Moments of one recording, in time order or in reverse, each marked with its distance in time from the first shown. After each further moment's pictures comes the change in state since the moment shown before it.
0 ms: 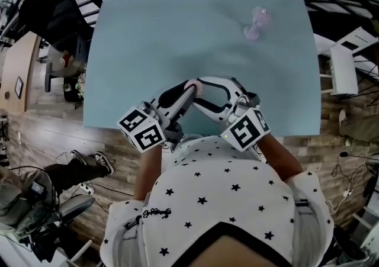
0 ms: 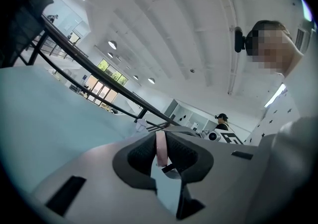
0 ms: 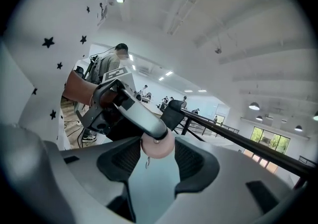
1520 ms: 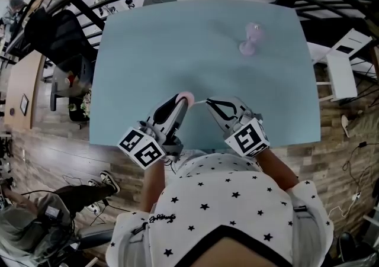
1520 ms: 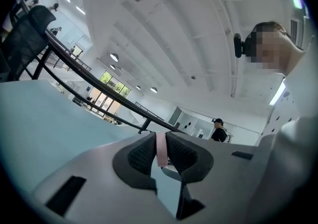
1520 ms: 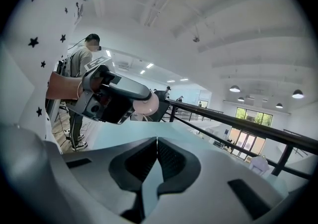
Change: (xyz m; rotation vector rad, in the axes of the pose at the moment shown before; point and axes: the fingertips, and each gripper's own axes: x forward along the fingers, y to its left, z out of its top) left arm -0.018 -0.001 0.030 0.051 -0.115 0.056; right arm -0.017 -0.016 -0.038 0.192 0.080 -0.160
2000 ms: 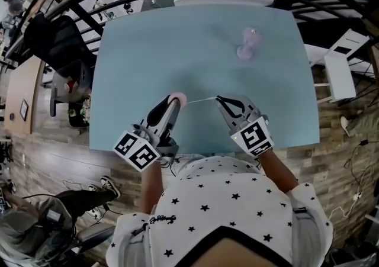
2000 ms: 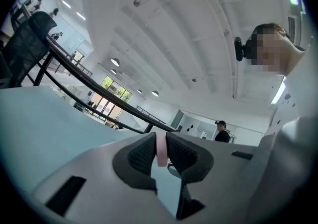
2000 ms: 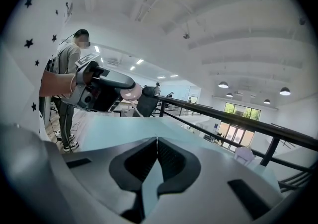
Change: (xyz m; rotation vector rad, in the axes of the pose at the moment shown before) left arm -0.006 0.004 0.017 0.021 -0.047 0.019; right arm -0.019 -0.033 -0.018 0.053 0.045 -0.113
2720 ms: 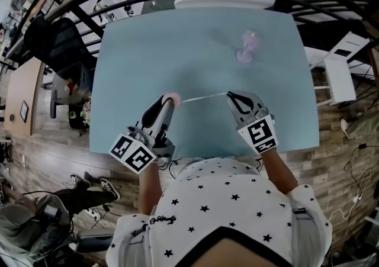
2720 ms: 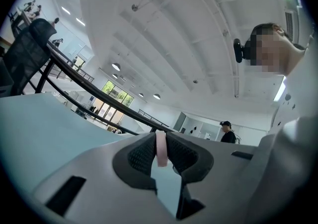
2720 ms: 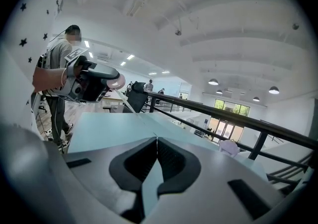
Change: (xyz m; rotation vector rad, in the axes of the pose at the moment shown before) left arm 0.003 0.000 0.015 0.033 -0.037 0.030; right arm -0.016 -0.046 -0.020 0.035 0.046 -0.108
